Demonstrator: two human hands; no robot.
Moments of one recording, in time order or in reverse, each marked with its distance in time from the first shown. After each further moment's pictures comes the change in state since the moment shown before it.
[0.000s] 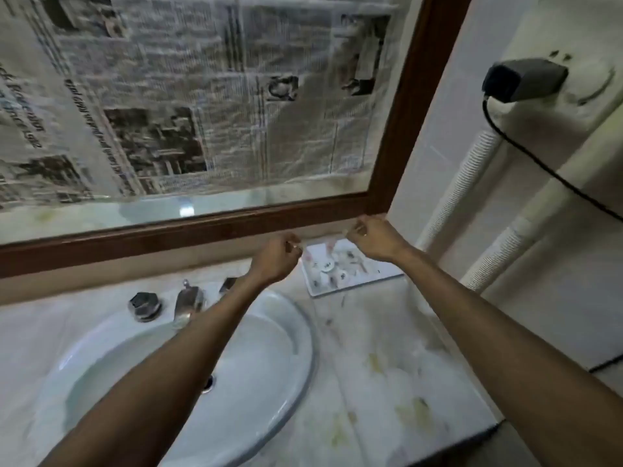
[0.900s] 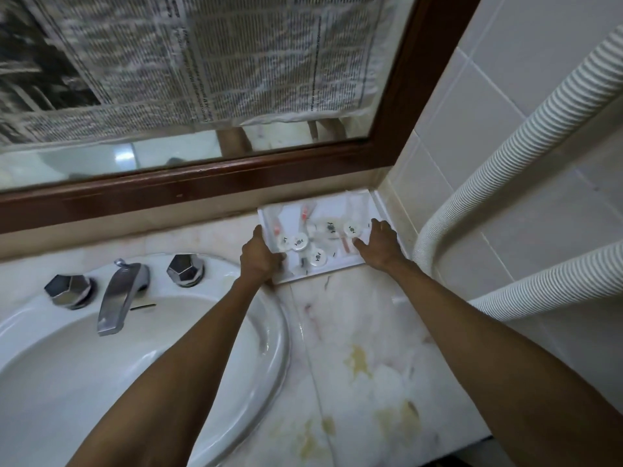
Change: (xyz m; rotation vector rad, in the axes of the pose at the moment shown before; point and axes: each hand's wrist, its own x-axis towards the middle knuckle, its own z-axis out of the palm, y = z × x) left_hand 0.071 -0.079 0.140 -0.054 -0.054 -0.478; right_hand 0.098 0.157 0.113 -0.059 -0.117 0.249
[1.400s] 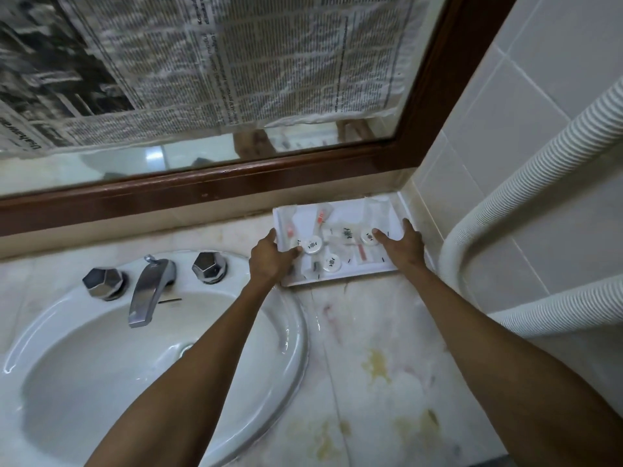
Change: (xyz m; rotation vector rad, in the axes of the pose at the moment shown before) left_hand -0.014 -0.009 -0.020 -0.092 0.050 0.010; right_hand 0.016 0.006 0.014 0.430 0.133 0.197
